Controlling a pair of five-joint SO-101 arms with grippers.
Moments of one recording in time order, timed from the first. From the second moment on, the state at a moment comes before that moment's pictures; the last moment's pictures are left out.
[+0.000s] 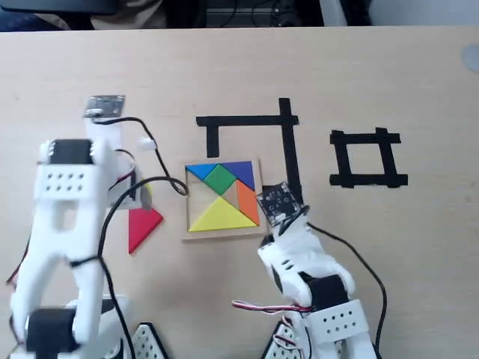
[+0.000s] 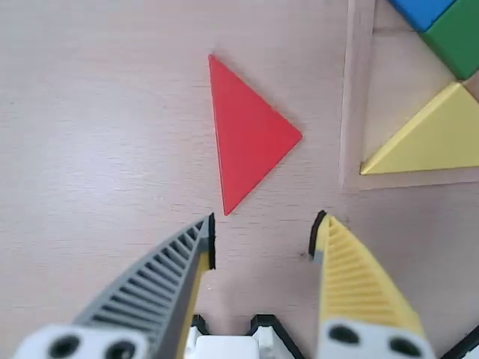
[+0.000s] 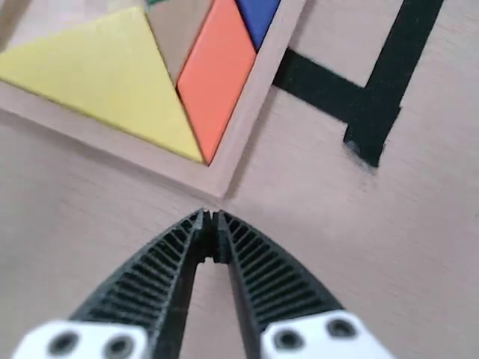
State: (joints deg) left arm -4.8 -20.2 24.7 89.9 -0.2; right arm -15.9 -95.4 97.2 61.3 12.2
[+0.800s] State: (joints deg) left arm -9.3 -6.1 41.4 63.8 6.2; right arm -14.6 -95.3 97.3 47.8 28.4
